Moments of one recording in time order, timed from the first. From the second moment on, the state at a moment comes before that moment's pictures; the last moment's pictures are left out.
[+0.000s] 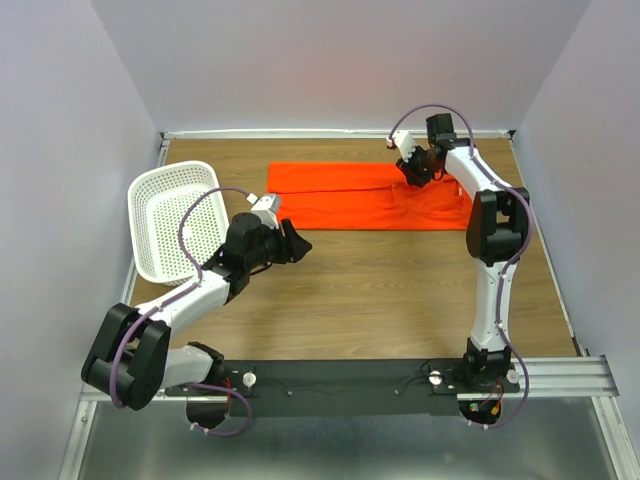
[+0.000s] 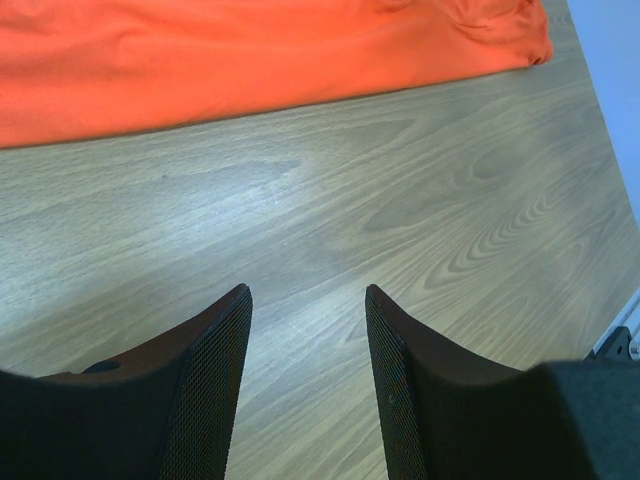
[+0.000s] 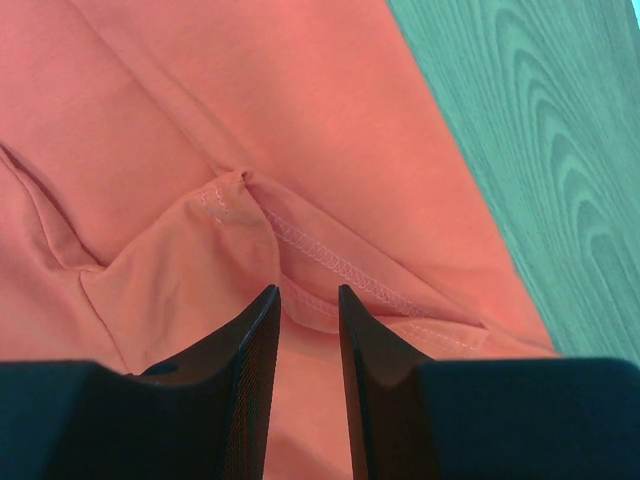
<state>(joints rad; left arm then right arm) -0.45 1.23 0.54 0.27 0.28 -0.52 0.13 2.27 1.93 -0.65 -0.32 -0.86</state>
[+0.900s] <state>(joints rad) -0.45 1.23 0.53 0.28 0.29 -0.53 0.13 2.31 2.00 -0.68 -0.32 -0.86</state>
